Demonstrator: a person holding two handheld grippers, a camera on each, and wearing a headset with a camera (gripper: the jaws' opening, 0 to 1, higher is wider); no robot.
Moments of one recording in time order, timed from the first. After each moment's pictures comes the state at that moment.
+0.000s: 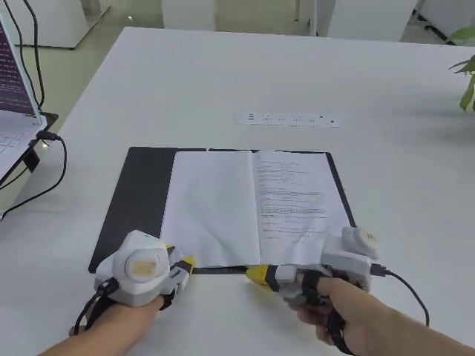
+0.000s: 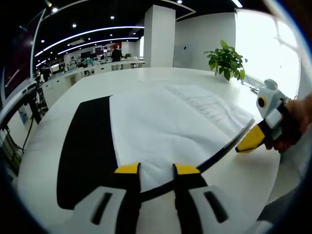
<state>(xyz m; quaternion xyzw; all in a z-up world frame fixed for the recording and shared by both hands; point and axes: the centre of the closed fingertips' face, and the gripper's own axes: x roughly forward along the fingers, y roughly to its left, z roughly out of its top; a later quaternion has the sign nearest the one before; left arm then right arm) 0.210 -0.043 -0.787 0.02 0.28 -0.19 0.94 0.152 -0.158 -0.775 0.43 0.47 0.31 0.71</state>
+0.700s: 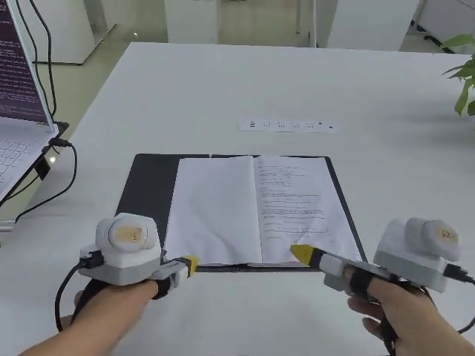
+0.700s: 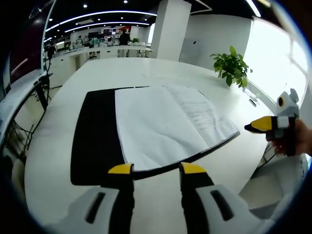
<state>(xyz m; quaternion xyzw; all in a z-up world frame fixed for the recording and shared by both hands) 0.168 -0.036 -0.729 -0.04 0.35 -0.18 0.92 0.149 -0.235 -0.690 0.23 0.32 0.27 0.88</state>
